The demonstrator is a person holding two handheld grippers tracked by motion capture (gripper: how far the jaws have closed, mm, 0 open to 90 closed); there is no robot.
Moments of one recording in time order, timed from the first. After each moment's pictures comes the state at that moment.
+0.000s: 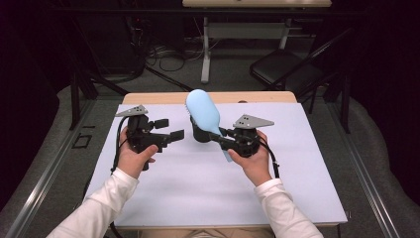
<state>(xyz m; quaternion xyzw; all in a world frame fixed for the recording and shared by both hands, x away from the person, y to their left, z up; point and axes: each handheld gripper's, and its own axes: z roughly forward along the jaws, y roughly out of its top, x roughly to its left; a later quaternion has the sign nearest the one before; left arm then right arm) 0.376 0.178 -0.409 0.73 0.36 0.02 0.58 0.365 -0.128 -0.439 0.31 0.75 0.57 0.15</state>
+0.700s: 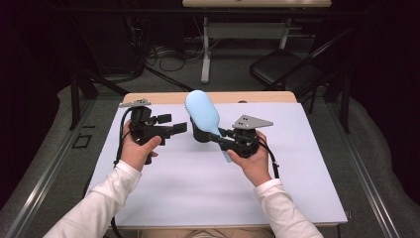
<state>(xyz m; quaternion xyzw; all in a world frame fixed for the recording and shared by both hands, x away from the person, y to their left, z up) 0.391 0.172 -0.401 0.72 0.38 0.00 0.57 0.365 -0.126 -0.440 0.31 0.75 0.57 0.15</state>
